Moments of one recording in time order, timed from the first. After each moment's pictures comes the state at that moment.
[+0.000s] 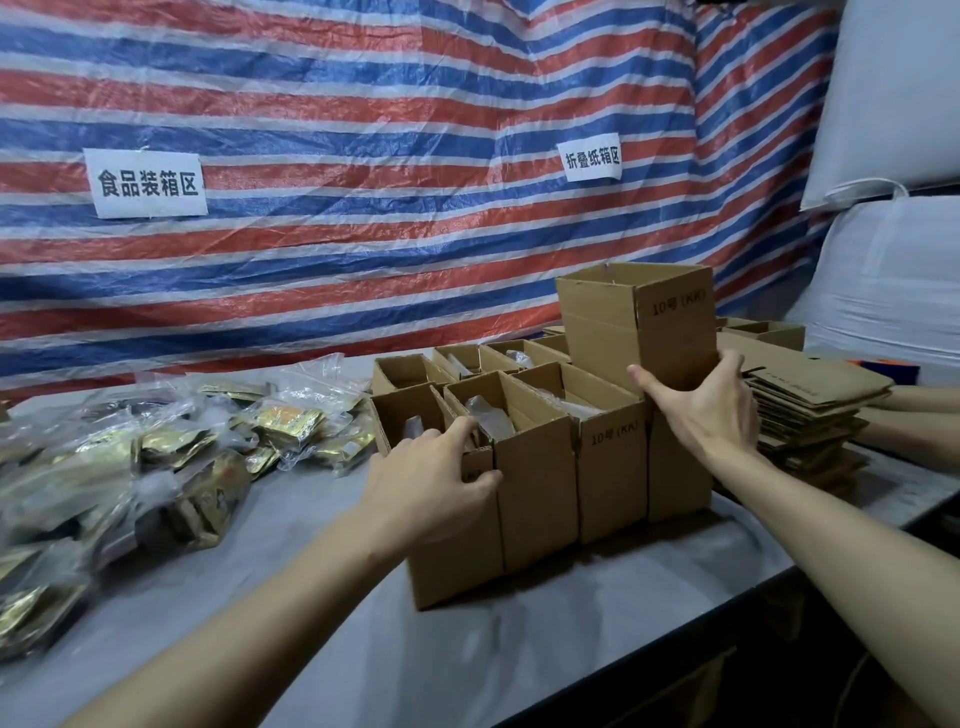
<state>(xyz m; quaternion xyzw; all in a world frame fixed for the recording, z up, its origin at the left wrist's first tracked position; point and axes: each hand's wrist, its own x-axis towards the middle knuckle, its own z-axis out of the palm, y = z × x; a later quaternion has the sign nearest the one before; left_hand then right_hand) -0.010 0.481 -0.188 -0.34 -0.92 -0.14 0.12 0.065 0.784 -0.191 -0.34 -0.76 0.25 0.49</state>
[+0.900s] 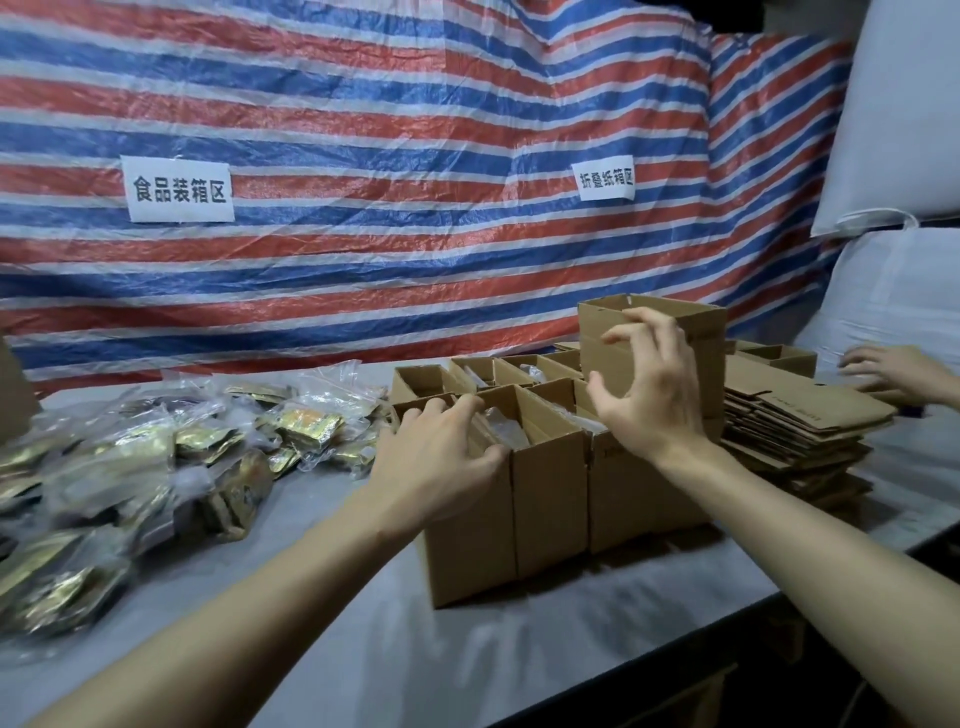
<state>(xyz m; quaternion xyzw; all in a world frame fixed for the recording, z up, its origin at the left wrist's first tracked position) 0.004 0.461 -0.157 -0.34 -0.90 -0.21 0.16 0.065 0.692 -0.147 -0.04 -0.80 0.07 0.59</state>
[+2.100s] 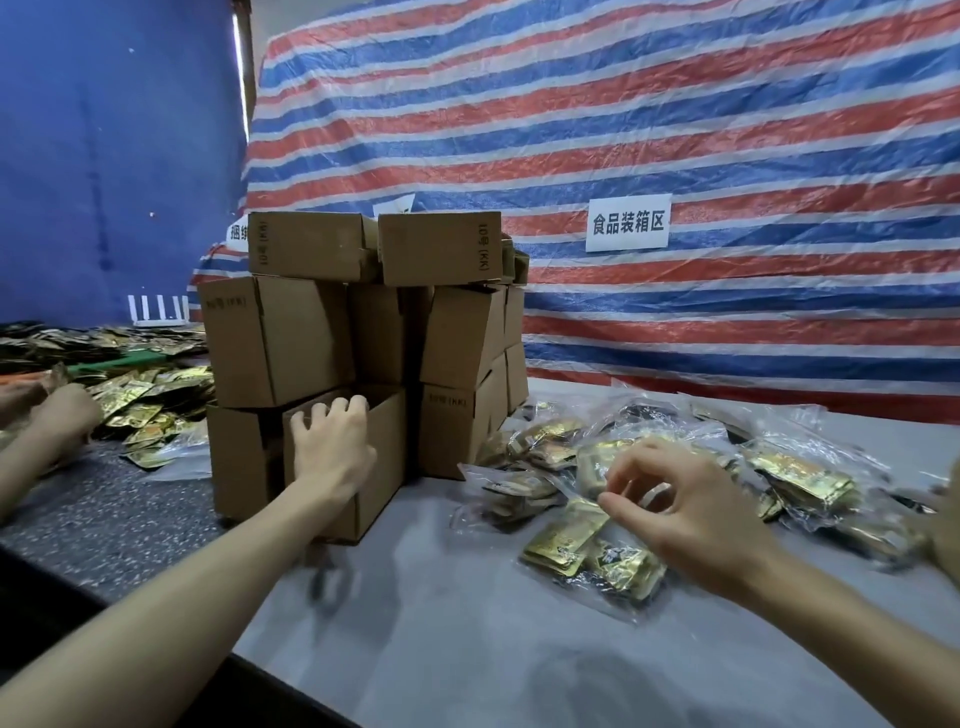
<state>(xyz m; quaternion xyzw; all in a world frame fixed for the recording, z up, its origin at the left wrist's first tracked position) -0.095 -0.102 -0.199 0.21 -0.92 -0.01 0.33 -0.062 0.257 -0.178 0.35 -0.83 0.37 0.22</state>
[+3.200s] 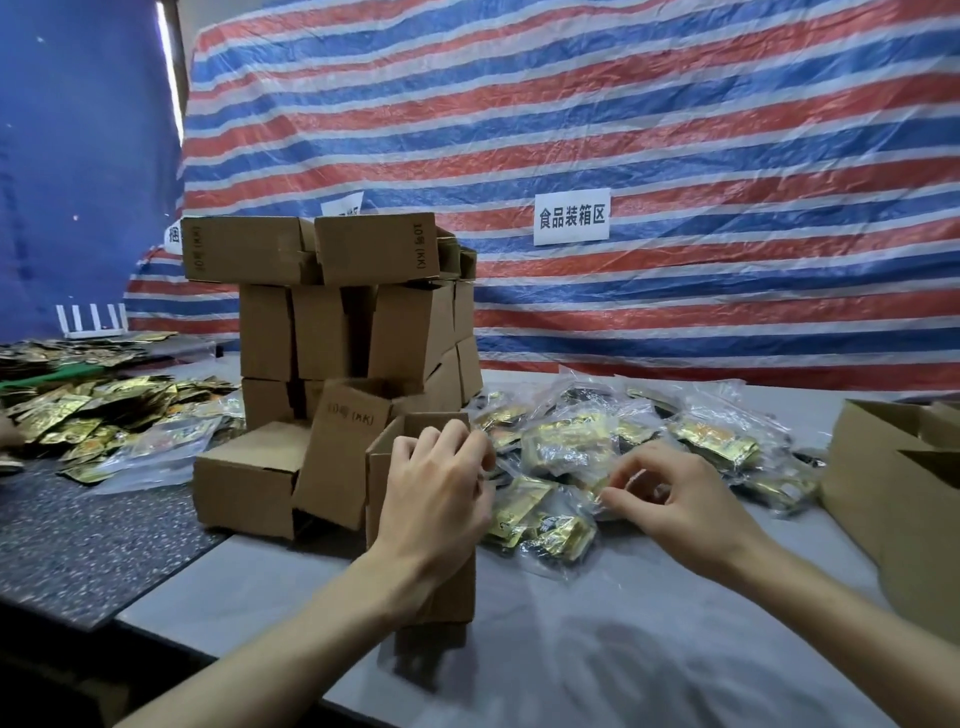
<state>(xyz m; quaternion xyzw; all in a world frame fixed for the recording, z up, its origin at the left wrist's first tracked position) -0.007 0.079 -0.197 -0.10 -0.88 -0.10 0.45 -0.048 0.321 -0.194 0.26 -0.85 0.40 0.22</state>
